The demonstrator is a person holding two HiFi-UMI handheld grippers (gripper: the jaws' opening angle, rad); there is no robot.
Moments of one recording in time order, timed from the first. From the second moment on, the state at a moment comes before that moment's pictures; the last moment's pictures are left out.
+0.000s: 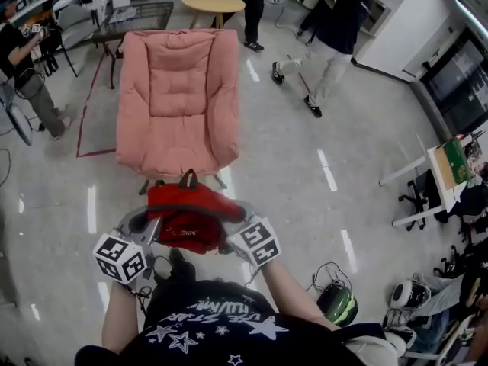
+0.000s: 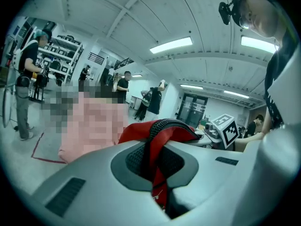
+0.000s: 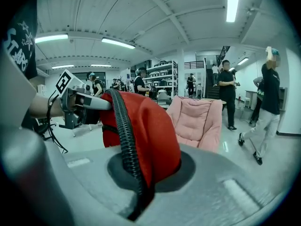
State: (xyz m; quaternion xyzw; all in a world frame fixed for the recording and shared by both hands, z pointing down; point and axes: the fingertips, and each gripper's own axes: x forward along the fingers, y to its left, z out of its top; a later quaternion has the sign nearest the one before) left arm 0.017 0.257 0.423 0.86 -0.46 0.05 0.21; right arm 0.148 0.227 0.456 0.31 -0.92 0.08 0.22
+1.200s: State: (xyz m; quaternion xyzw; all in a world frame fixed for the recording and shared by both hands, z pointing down) left arm 0.100 0.385 0.417 0.85 -0.48 0.05 0.19; right arm 0.230 0.344 0.452 0.29 -0.93 0.07 0.21
